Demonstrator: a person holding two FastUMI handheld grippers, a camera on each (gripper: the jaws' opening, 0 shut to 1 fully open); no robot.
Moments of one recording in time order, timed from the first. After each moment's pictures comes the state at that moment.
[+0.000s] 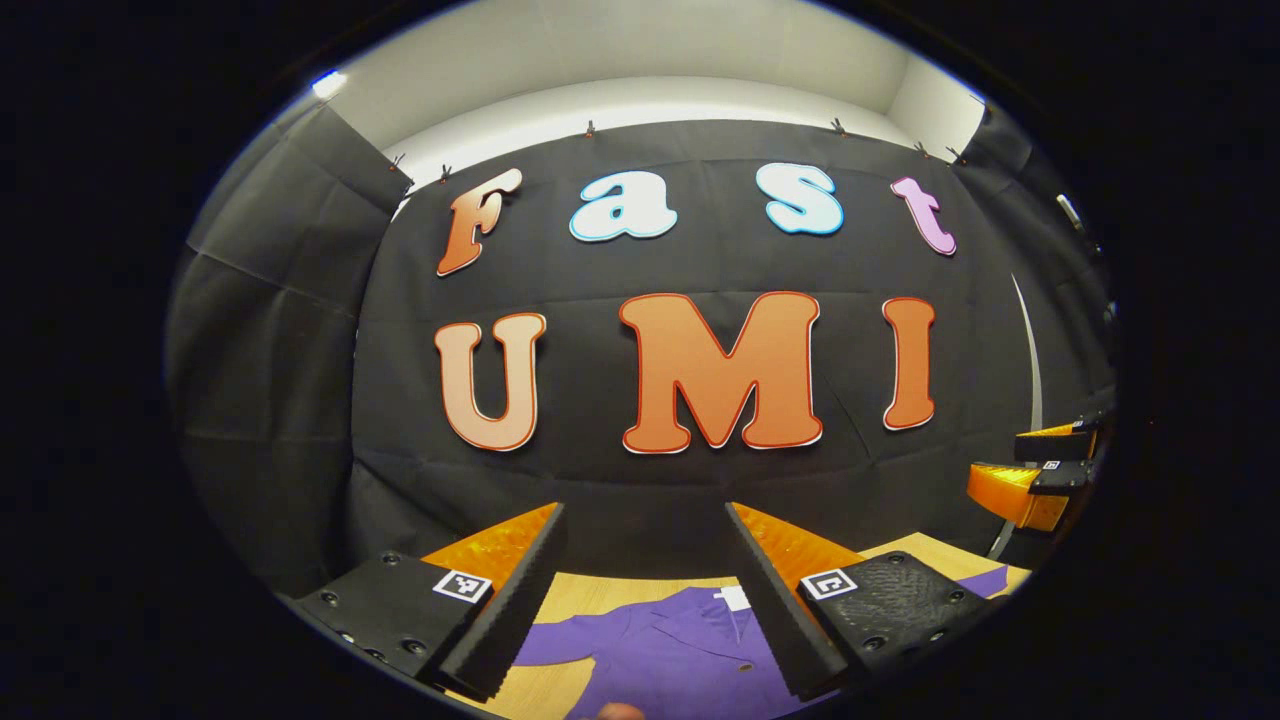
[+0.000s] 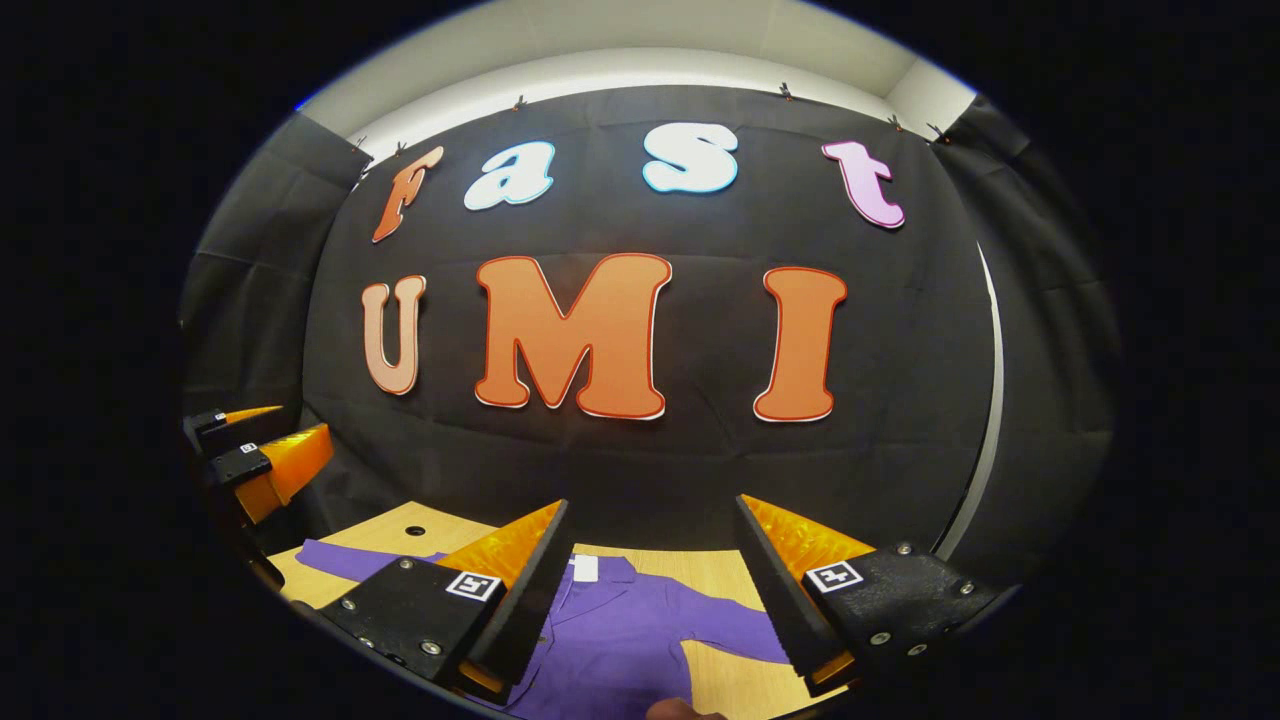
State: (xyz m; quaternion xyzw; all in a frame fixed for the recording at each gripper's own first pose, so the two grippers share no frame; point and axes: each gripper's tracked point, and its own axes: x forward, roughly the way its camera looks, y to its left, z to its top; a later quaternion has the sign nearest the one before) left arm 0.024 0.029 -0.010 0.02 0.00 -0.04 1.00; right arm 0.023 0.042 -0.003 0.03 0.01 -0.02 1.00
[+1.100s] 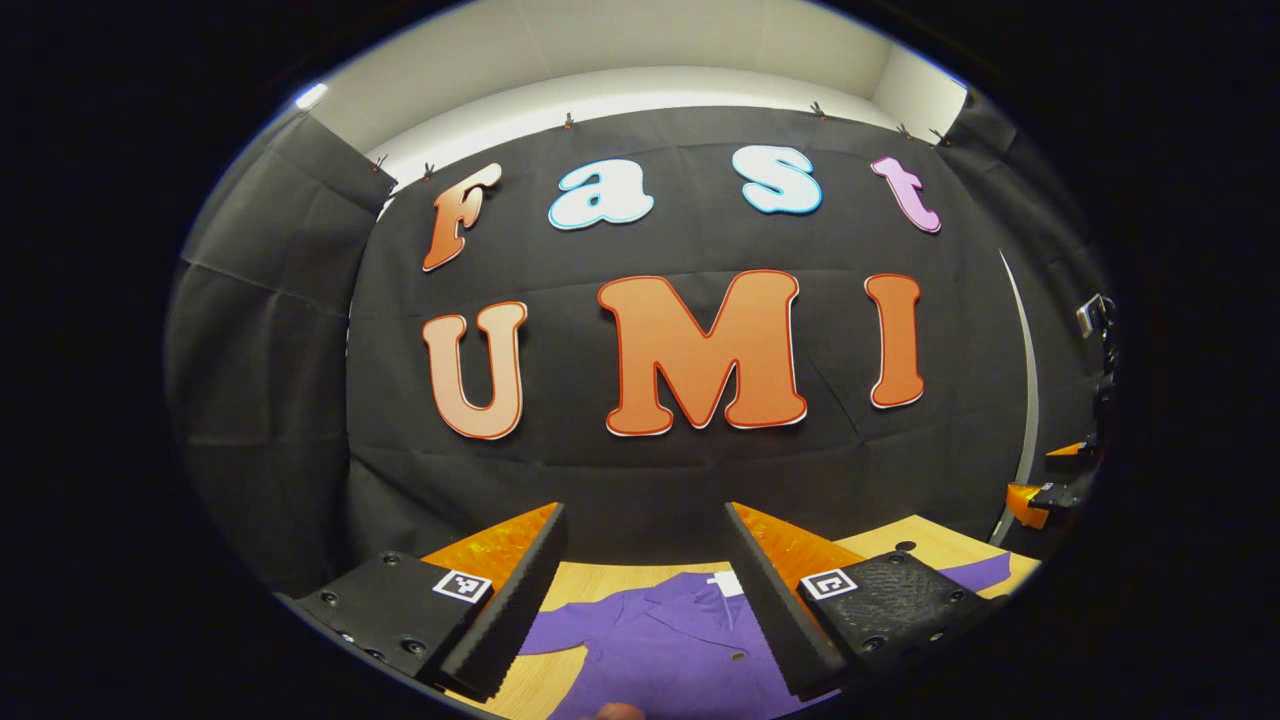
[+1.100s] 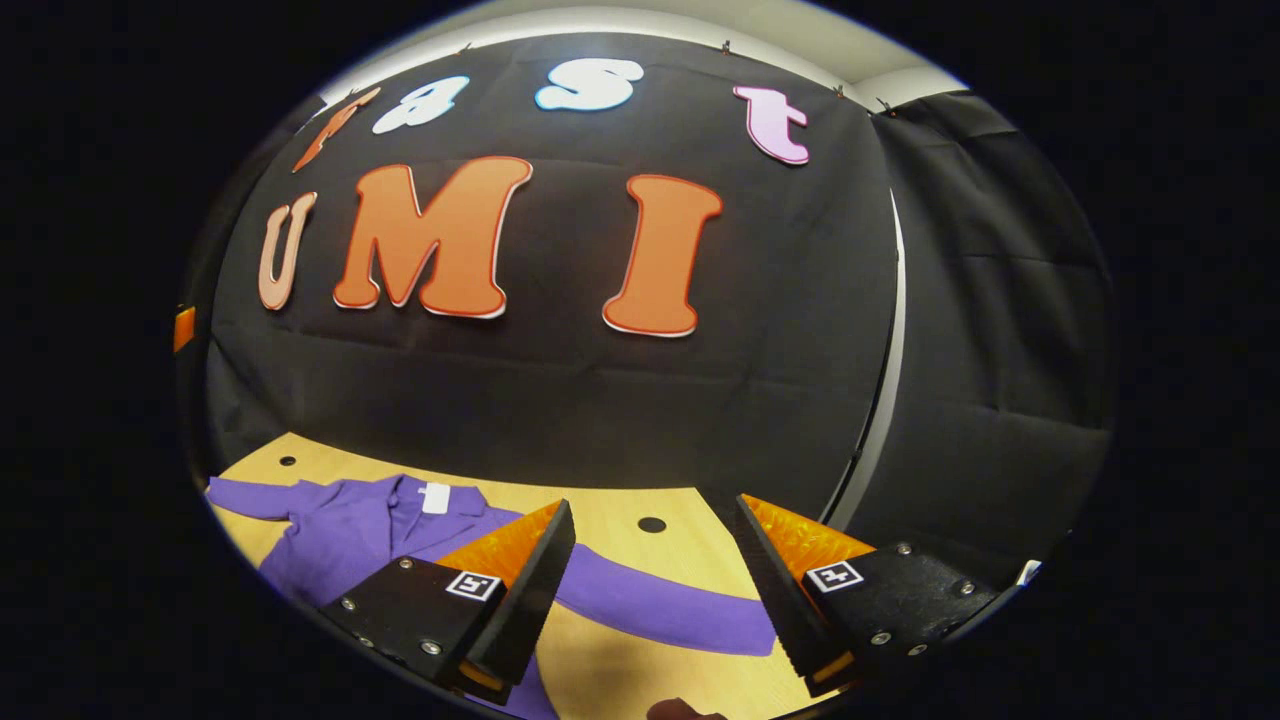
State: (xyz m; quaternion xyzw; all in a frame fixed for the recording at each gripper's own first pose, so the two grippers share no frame) left arm 0.010 -0.008 -0.030 0.04 0.02 -0.05 1.00; right arm 0.019 -0.129 -0.122 -0.01 0.11 -0.17 0.98
